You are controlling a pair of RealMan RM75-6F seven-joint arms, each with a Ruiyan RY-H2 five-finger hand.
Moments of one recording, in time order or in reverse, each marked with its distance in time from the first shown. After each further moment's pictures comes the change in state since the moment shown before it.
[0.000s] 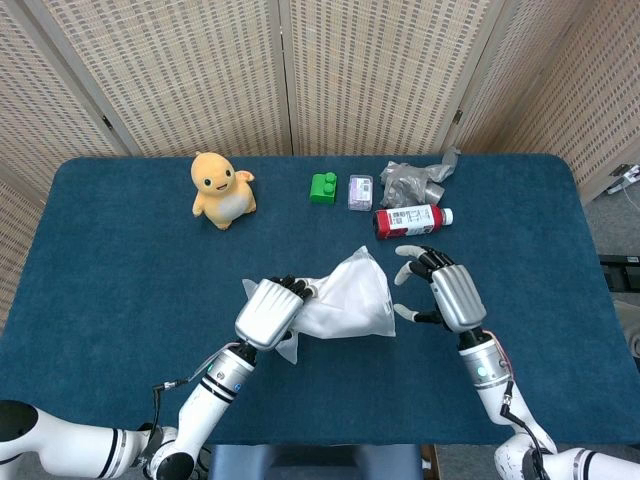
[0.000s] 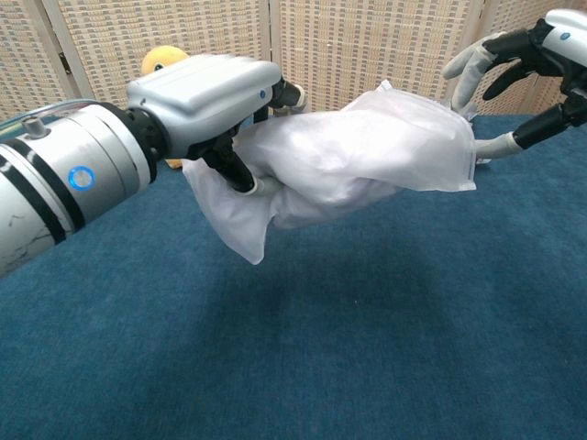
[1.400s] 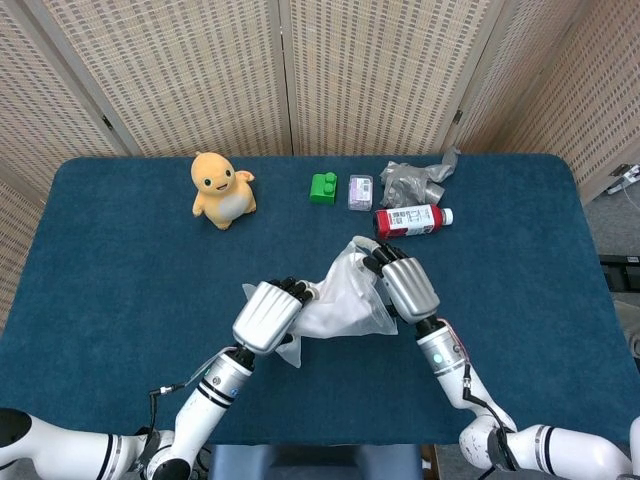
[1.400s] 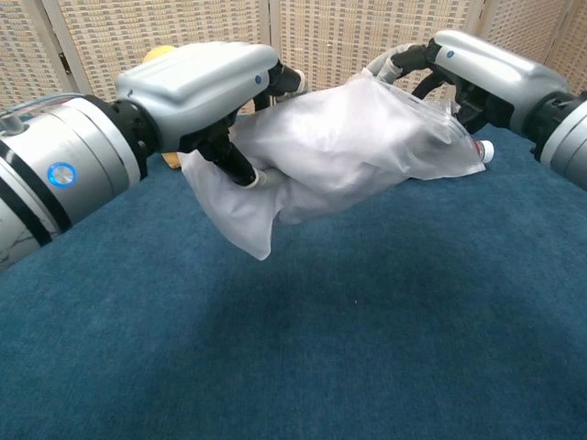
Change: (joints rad) left arm 0.049 0.003 -0.012 -0.021 0.081 -0.006 -0.042; right arm 0.145 -0.106 0.033 0.012 0.114 -0.094 -0.165
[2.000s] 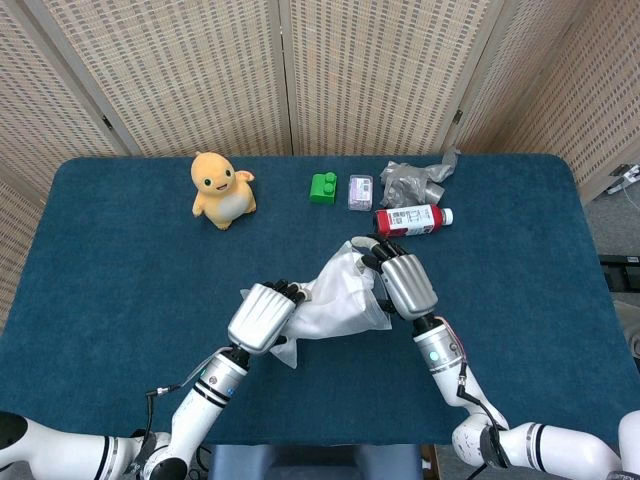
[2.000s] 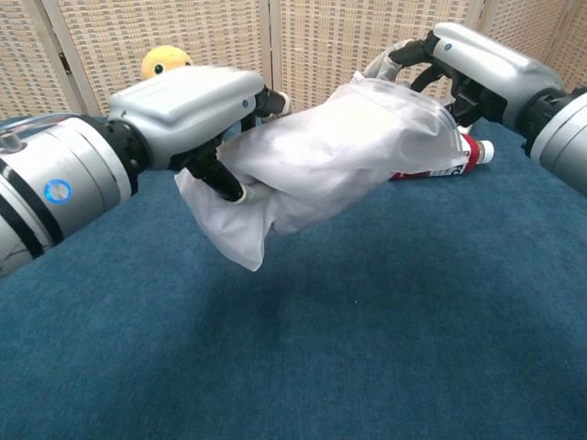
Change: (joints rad) left arm 0.022 0.006 0.012 0.010 -0.049 -0.020 0.030; right arm 0.012 -0.029 0.006 0.026 0.011 0.030 0.005
